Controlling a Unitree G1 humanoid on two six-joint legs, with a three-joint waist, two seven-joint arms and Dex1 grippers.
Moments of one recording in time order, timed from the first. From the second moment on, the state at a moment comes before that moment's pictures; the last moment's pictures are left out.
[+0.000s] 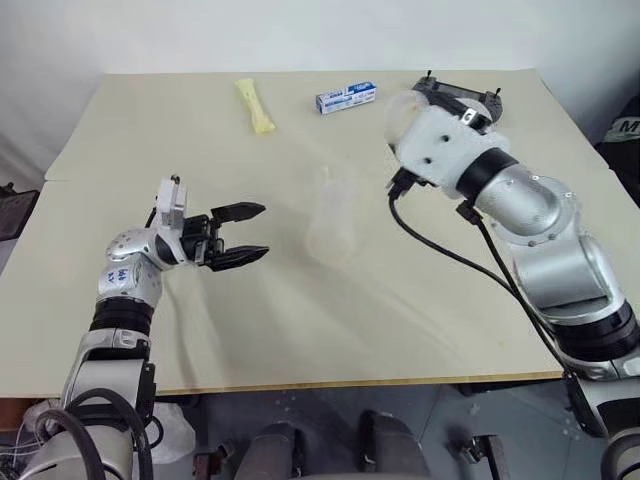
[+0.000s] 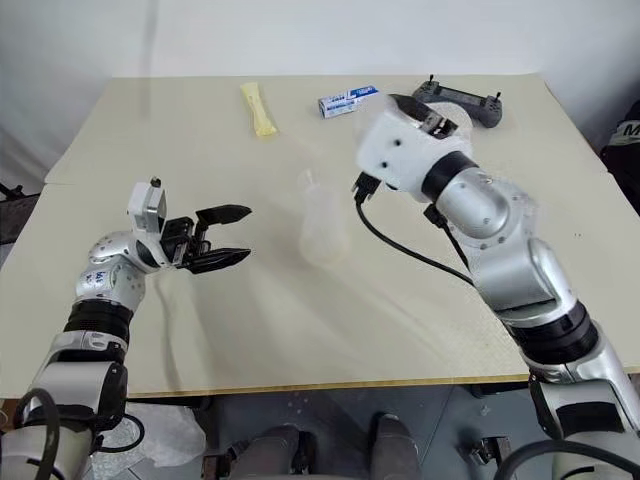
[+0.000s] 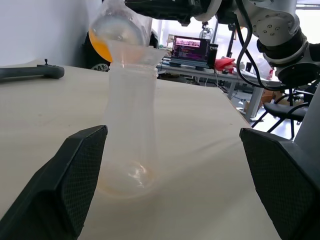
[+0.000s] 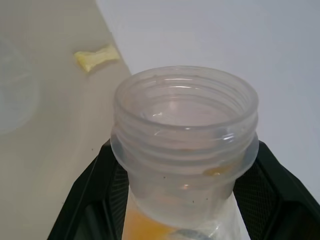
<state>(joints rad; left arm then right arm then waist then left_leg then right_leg) -0.79 0.56 0.05 0.77 -0.62 -0.03 -1.50 -0.84 -0.74 0.34 -0.35 -0.25 0.47 0.42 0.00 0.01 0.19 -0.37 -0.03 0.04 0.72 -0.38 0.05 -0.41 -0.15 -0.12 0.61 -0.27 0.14</state>
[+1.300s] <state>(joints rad) -0.81 0.57 0.10 0.76 -0.68 -0.05 -1.50 -0.92 -0.65 0.43 -0.11 -0.77 -0.02 0.52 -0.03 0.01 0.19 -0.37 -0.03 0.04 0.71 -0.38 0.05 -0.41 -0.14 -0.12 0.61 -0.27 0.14</state>
